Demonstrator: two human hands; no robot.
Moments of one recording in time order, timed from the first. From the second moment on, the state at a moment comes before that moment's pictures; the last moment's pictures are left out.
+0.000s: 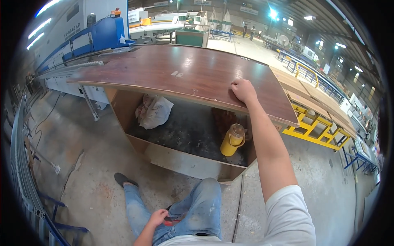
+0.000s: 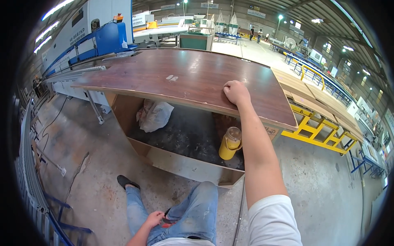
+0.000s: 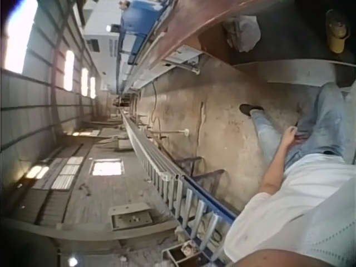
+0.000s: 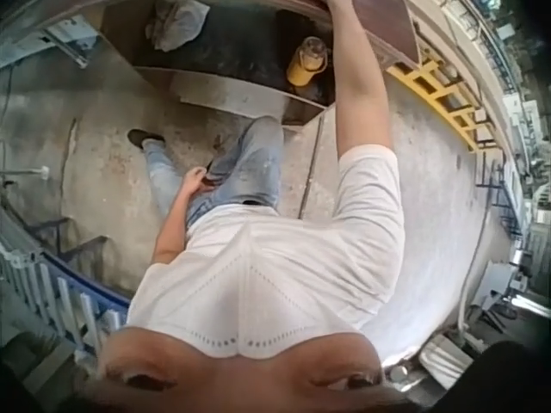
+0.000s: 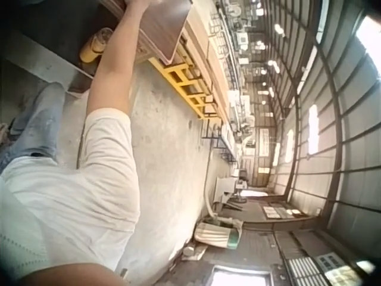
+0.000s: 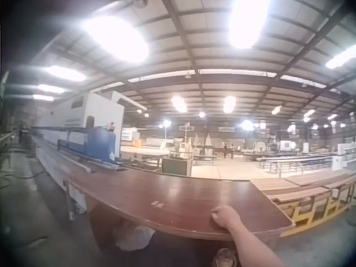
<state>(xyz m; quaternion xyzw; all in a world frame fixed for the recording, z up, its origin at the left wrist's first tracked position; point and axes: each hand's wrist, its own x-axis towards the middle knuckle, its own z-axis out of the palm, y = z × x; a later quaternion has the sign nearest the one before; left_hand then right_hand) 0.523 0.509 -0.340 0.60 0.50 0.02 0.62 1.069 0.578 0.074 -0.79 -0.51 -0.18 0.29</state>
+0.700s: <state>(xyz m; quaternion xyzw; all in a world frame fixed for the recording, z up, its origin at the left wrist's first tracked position) 0.534 0.499 -0.328 0.75 0.43 -0.10 0.50 1.072 0.580 0.075 -0.79 -0.52 -0.15 0.27</state>
